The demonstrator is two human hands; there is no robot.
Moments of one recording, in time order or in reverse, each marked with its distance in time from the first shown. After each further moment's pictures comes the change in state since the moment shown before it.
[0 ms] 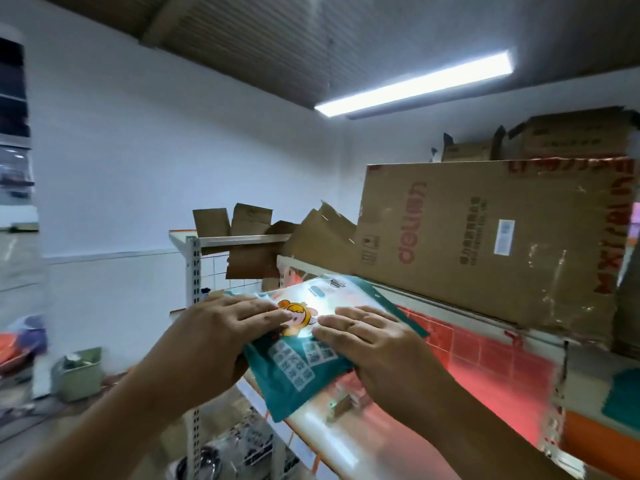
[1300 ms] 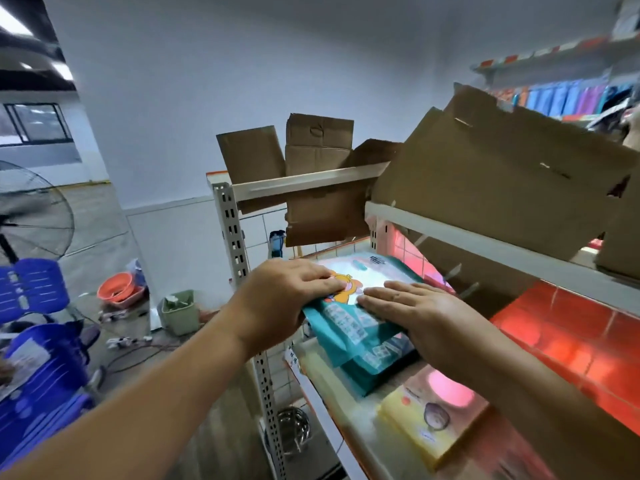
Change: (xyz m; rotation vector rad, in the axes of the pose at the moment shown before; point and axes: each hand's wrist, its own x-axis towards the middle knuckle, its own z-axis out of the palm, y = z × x) left_hand 0.122 -0.307 0.293 0.045 -0.096 0.003; right_hand 0.133 0.224 0.403 0.328 -0.307 0.031
